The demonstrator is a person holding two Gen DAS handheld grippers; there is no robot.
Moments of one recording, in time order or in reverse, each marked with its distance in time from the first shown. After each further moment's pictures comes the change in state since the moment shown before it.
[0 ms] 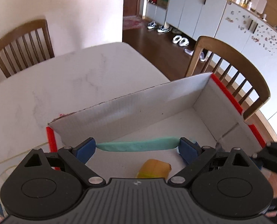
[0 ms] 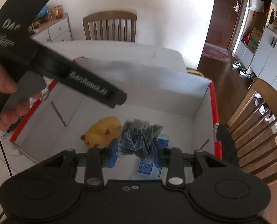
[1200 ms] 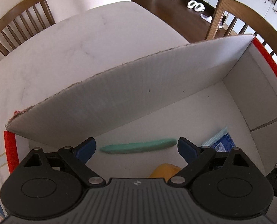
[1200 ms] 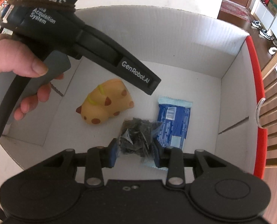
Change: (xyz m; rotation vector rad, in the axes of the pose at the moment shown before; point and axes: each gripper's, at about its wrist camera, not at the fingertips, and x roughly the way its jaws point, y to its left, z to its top) left arm 0.082 -0.003 0.011 0.024 0.235 0.113; right arm 0.062 -0.010 0.012 0.034 0.326 0.112
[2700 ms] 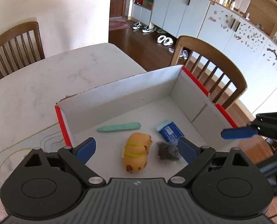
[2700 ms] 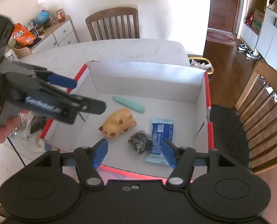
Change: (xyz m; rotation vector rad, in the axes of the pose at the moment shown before) left arm -0.140 0.027 -0.077 0.019 -0.256 -0.208; right arm -0.106 0.004 -0.044 0.038 -0.275 -0.015
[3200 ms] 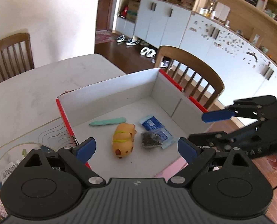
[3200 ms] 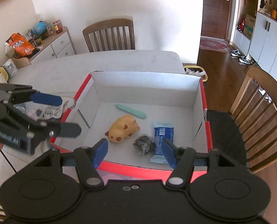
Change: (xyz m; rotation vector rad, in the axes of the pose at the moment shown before) left arm -0.050 -0.004 -0.042 0.052 -0.096 -0.099; right arm -0.023 0.017 -0.010 0.038 -0.078 -0.028
